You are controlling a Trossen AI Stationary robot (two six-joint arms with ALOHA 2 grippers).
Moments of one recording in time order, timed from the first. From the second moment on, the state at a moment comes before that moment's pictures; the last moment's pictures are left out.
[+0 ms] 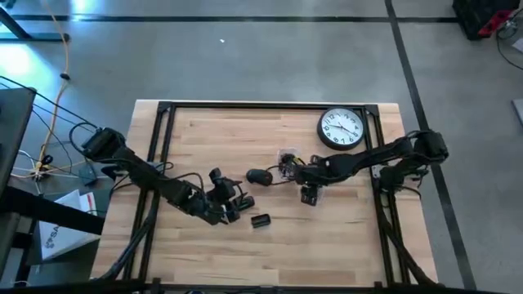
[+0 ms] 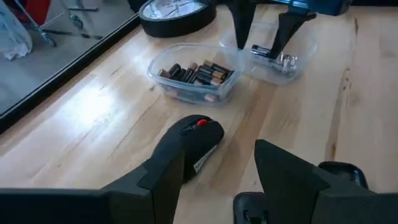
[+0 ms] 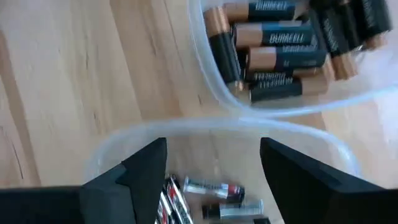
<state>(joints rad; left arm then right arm) -0.50 1.49 0.78 -0.06 -0.88 -0.48 0.09 1.56 0.88 -0.60 0.12 0.29</state>
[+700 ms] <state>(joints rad) -0.49 1.49 0.78 -0.05 -0.88 -0.46 0.12 1.56 0.88 -0.74 0.10 -0.16</state>
